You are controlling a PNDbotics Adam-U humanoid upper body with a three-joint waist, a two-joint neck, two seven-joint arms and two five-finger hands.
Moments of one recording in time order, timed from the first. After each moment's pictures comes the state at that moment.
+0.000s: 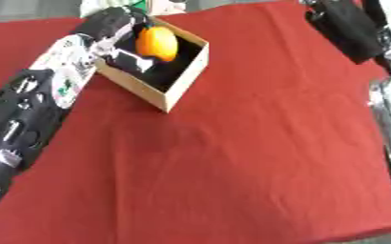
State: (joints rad) left arm -1.22 0.23 -0.21 -0.87 -1.14 -0.05 -0.18; right arm -0.68 -0.46 0.13 -1.98 0.41 0.33 0.00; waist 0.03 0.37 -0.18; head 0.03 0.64
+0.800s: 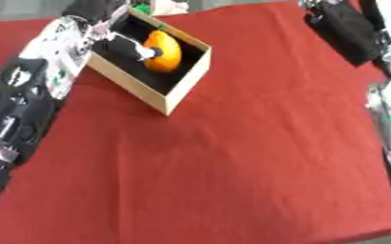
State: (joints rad) left arm -1.22 0.26 -0.18 -1.07 -1.11 0.01 -0.15; right arm -0.67 -0.46 0.12 -1.98 0.40 0.34 0.00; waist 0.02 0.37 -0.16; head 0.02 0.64
